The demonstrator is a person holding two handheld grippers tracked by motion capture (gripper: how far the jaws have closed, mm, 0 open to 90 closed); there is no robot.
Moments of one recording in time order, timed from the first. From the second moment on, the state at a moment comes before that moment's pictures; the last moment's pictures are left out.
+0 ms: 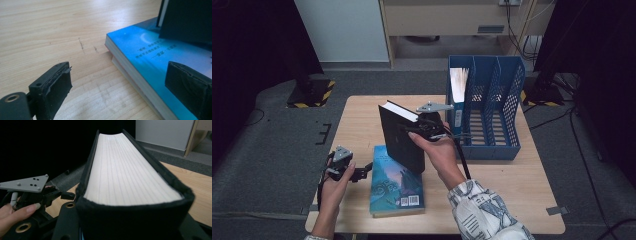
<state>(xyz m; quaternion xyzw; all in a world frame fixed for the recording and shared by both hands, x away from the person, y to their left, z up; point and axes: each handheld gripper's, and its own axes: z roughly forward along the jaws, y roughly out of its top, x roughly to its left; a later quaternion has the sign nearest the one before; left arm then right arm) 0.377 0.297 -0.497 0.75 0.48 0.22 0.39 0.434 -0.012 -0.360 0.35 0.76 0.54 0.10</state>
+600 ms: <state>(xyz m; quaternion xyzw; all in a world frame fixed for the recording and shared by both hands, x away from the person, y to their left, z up) 0.384 0.313 -0.512 0.75 0.52 0.21 0.35 0.430 -0.031 -0.354 0.35 0.76 0.54 0.12</state>
